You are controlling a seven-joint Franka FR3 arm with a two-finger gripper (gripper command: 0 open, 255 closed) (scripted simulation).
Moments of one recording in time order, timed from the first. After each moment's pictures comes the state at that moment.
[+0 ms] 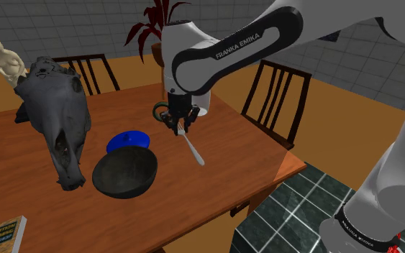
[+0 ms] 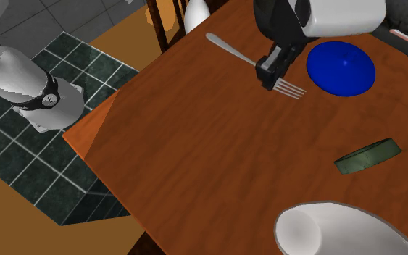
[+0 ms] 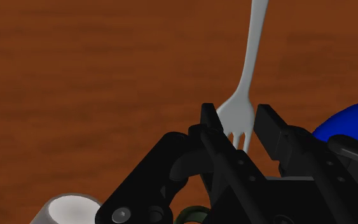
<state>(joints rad) 0.08 0.15 0.39 -1.96 -0.10 2.16 0.72</state>
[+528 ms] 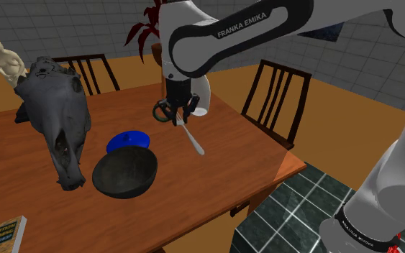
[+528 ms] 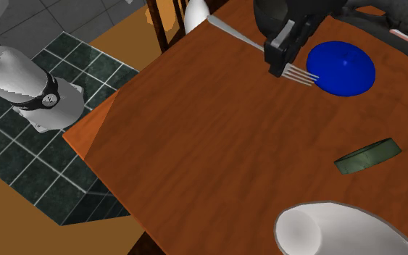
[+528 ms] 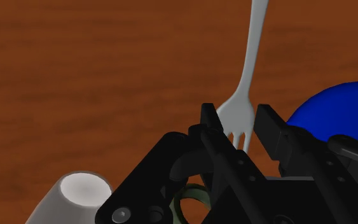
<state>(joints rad) 0.07 0.11 0.39 -1.89 -0.08 2.06 0.71</state>
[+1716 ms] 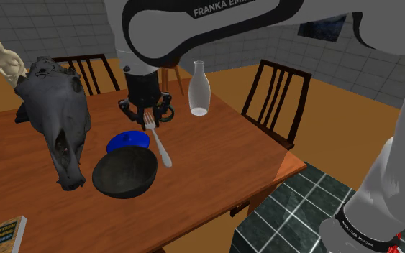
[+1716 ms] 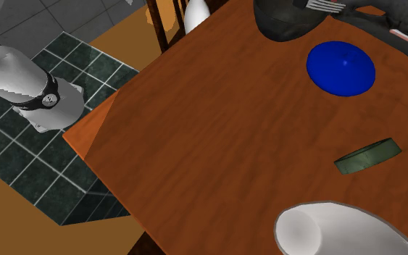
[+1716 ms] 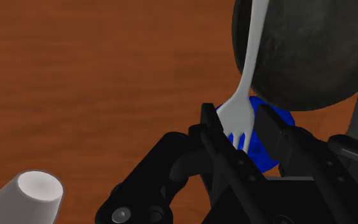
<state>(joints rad) 0.21 0.24 0.47 -1.62 -0.15 1.88 0.92</state>
